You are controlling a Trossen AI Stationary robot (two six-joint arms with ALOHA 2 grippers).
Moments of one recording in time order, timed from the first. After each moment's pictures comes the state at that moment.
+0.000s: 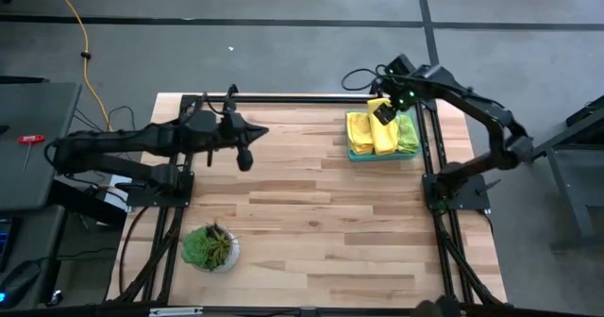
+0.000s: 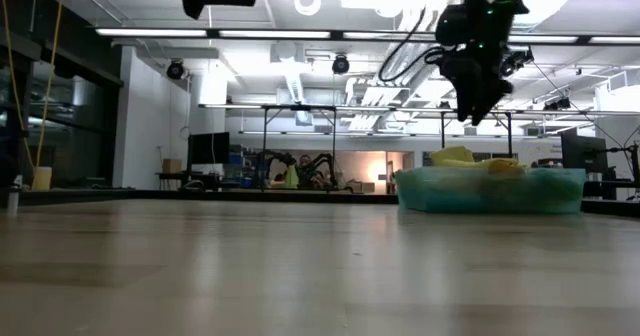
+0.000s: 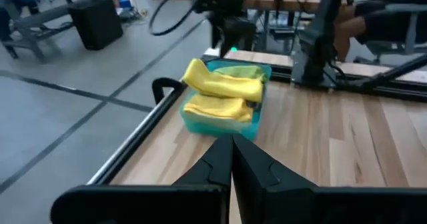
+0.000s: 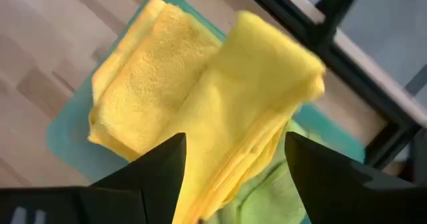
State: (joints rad) left arm 0.24 0.96 0.87 -0.23 -0.25 -0.01; right arm -0.86 1.40 1.23 -1.06 -0.02 -0.02
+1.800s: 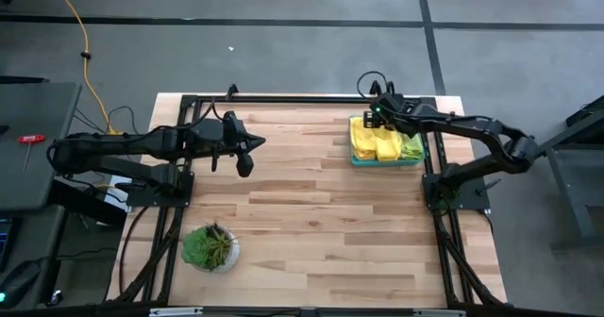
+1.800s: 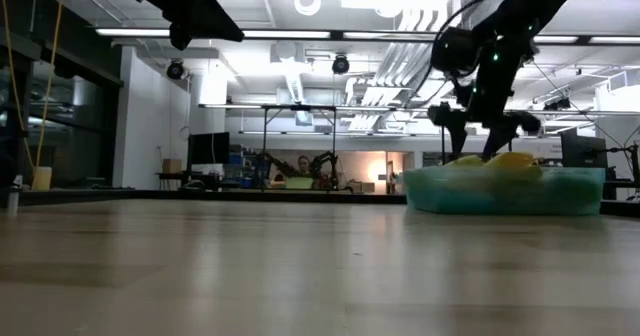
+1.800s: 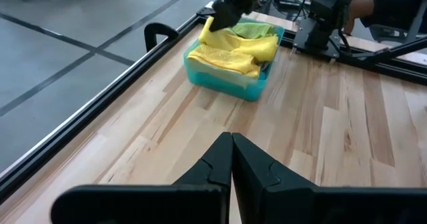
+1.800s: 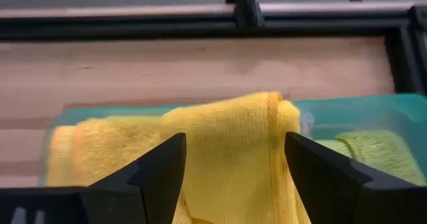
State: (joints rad) left arm 0.24 0.94 0.76 -0.27 -0.23 -0.18; right arm -0.64 1.34 0.79 -0.54 0.43 0.82
